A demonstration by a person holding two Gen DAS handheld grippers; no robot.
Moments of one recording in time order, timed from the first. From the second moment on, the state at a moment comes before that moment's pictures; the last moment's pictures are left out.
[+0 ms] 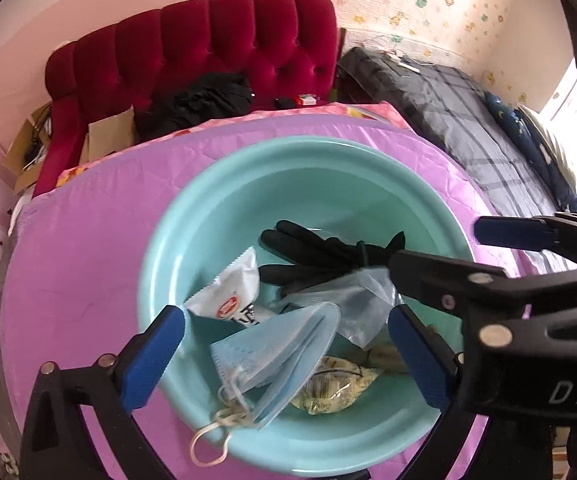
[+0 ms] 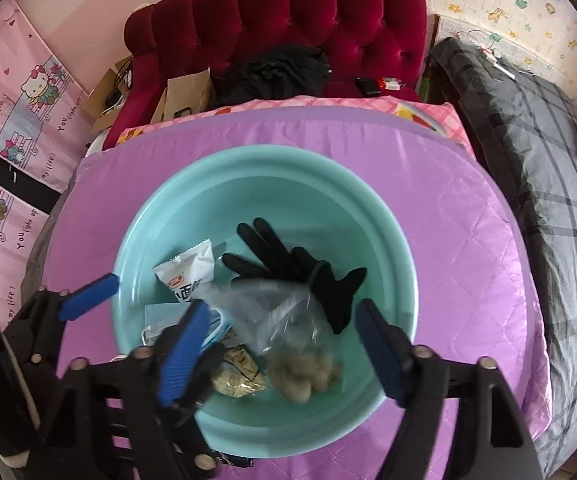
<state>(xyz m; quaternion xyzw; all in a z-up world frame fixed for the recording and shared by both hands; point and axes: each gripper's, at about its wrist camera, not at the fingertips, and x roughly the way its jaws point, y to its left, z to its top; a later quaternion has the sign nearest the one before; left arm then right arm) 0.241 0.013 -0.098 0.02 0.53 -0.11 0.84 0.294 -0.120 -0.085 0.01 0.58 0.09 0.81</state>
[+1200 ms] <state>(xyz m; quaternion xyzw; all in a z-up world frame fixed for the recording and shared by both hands) 0.102 0.034 -0.084 0.06 0.52 -0.10 0.85 0.172 -0.142 -0.079 -0.03 0.56 0.08 0.82</state>
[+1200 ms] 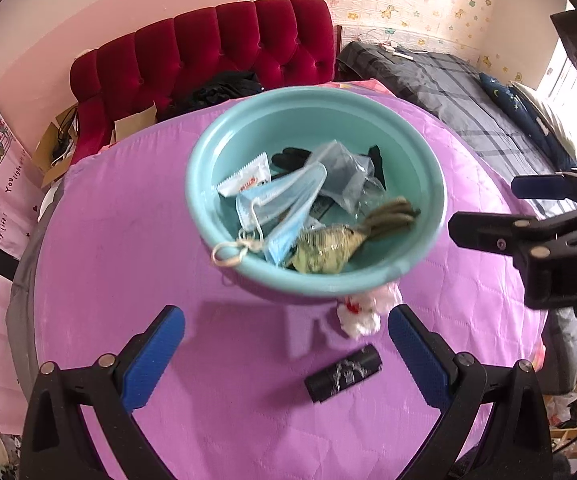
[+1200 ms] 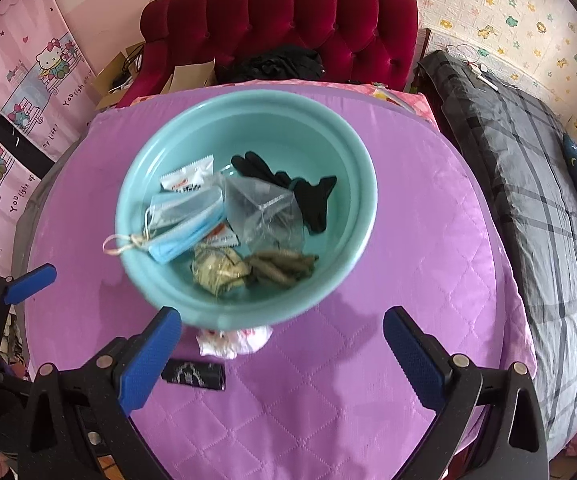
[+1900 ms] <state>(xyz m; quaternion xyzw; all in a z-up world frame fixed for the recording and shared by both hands) 0.028 0.042 -0.142 0.04 0.55 -0.11 0.83 0.106 -0.158 -0.126 -0.04 0.56 0.10 0.82</state>
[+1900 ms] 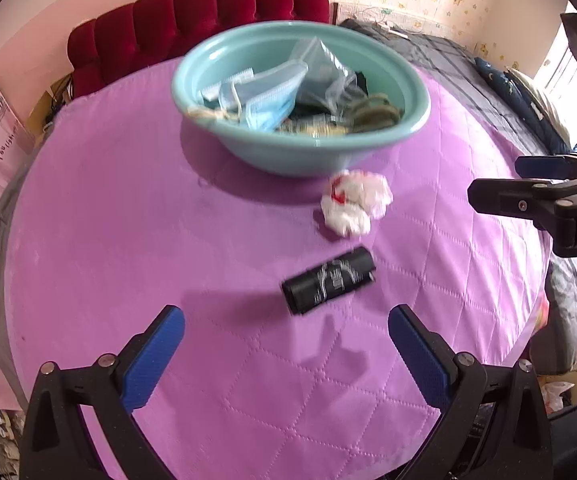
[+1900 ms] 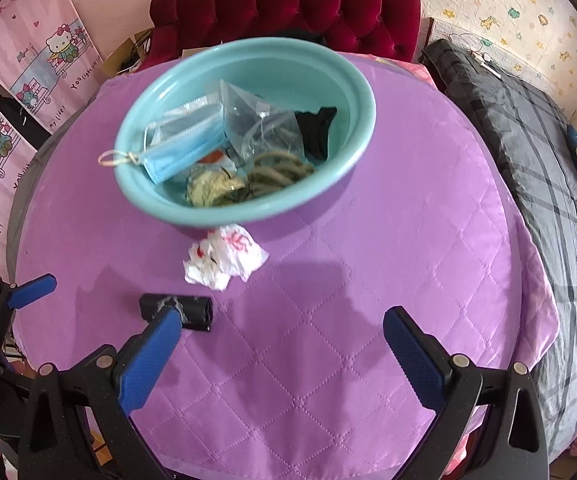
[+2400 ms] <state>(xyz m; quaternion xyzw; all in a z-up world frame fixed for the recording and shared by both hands) 0.017 0.054 -0.166 0.01 0.57 -0.10 0.81 0.098 -0.158 -0.161 -0.04 0.58 0.11 0.81</state>
